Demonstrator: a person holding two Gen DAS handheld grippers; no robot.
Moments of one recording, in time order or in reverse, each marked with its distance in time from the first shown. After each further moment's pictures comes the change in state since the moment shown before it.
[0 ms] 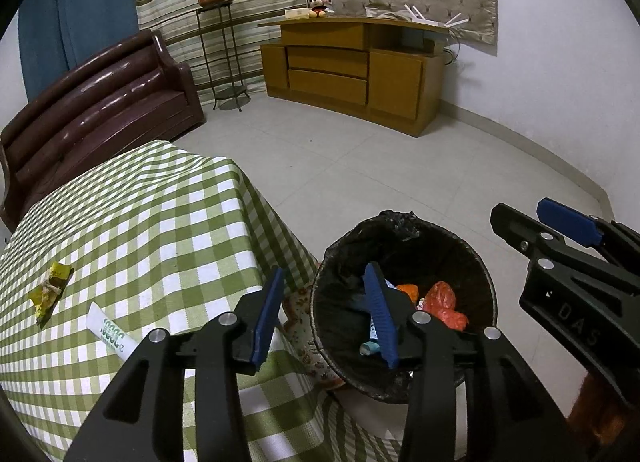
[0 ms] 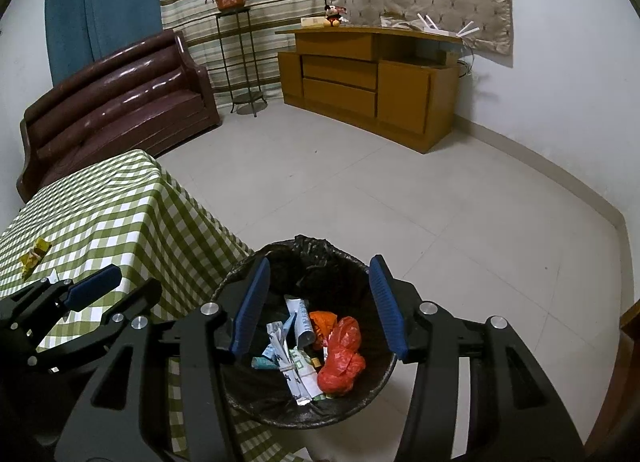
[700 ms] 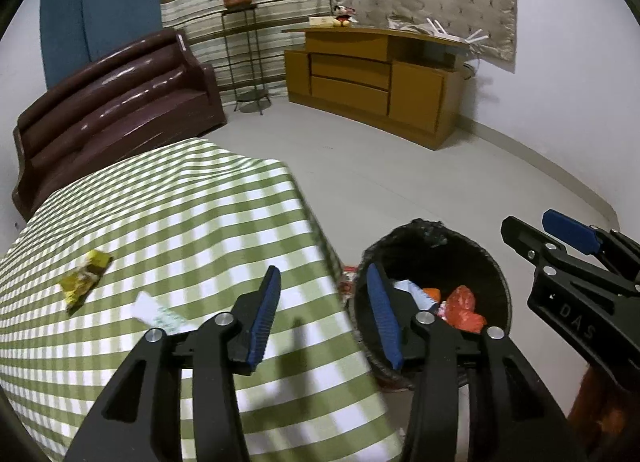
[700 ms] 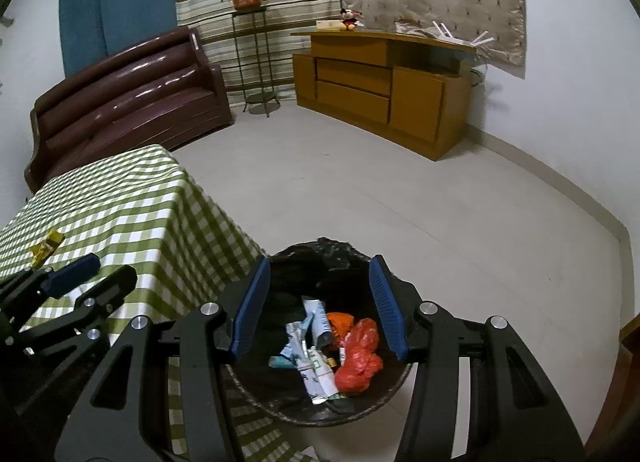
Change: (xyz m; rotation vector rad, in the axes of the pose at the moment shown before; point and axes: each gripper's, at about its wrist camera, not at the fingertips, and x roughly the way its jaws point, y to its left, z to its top) left arm -0.031 0.044 -0.008 -0.061 -0.030 0.052; right arm -0.012 0.032 0.002 -0.060 -0.006 0.039
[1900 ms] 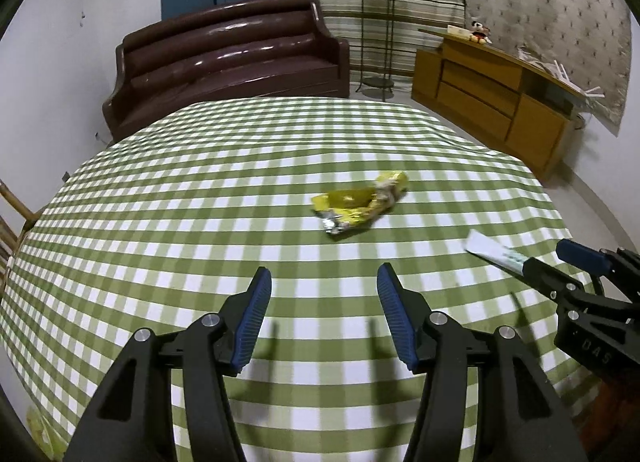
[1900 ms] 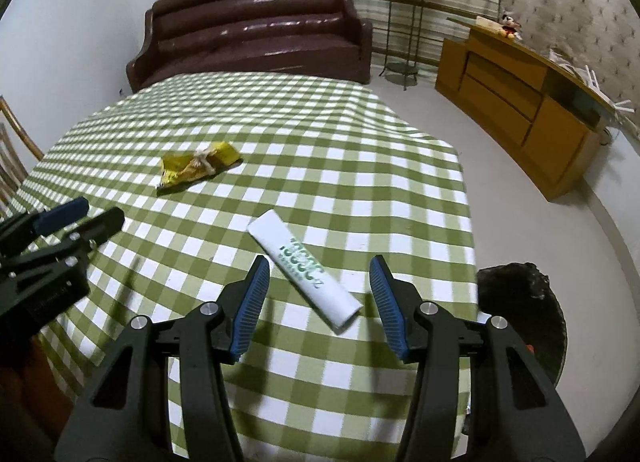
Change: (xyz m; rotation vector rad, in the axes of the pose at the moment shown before) left arm -0.056 0.221 -0.075 -0.298 0.039 0.261; right arm 0.017 0.216 -0.016 -0.370 0.153 0.299
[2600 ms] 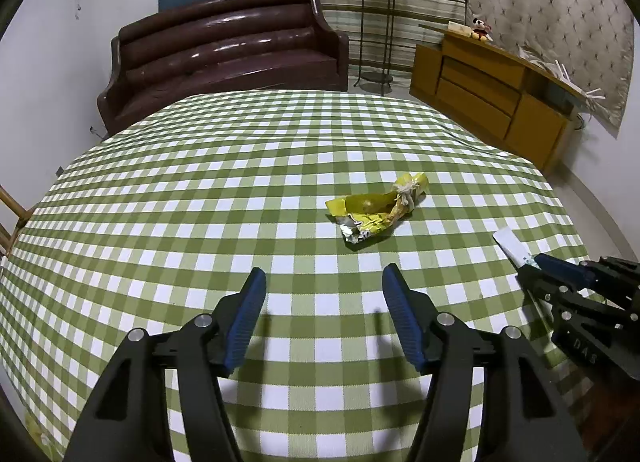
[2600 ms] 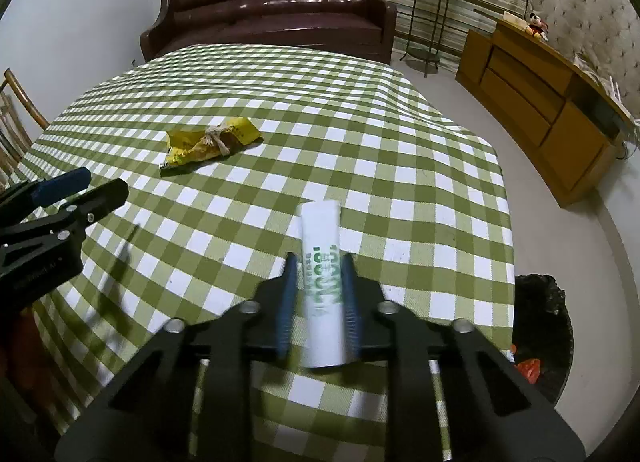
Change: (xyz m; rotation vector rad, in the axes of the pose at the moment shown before) left arm 0.017 0.012 0.008 0.002 0.021 -0.027; right arm 0.023 0.013 0.011 -0.046 0.063 0.031
